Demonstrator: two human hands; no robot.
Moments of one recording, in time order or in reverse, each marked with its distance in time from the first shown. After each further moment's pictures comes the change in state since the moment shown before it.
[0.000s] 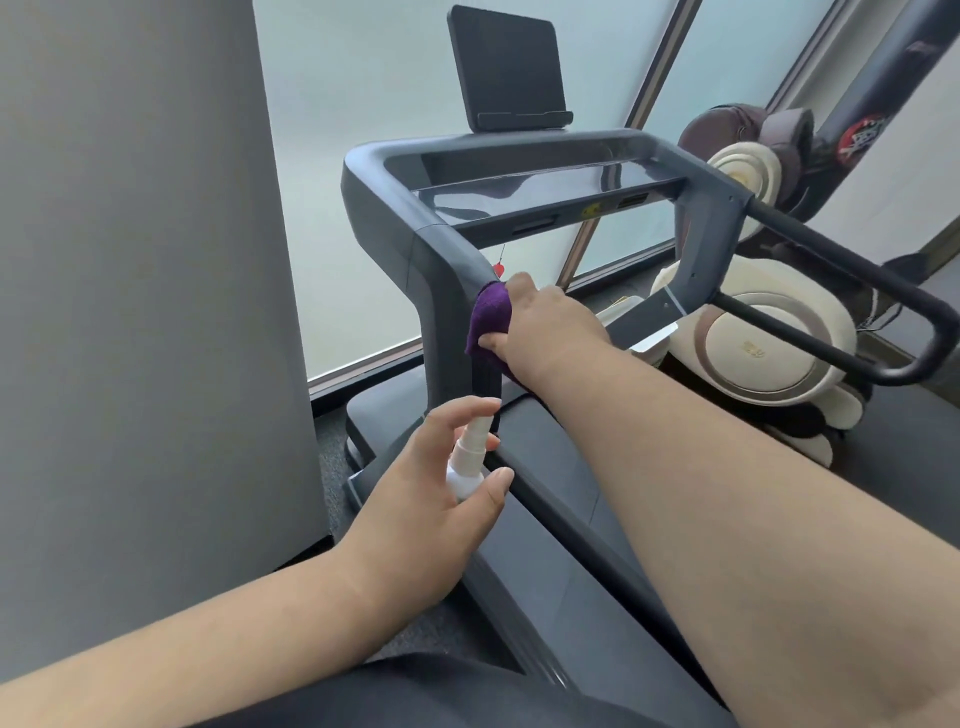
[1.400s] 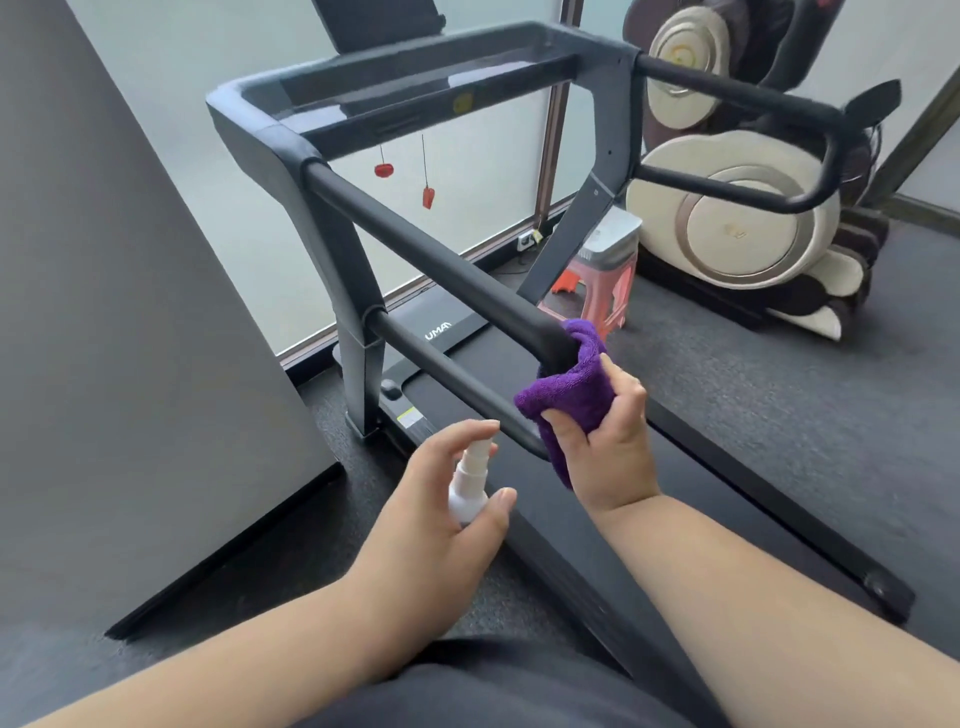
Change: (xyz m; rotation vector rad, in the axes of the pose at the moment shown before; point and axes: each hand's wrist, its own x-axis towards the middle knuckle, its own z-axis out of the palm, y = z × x) left_hand -0.203 0.081 0.222 0.128 -0.071 -0.095; right_hand -0.328 0.257 0.142 1.046 0.590 0.002
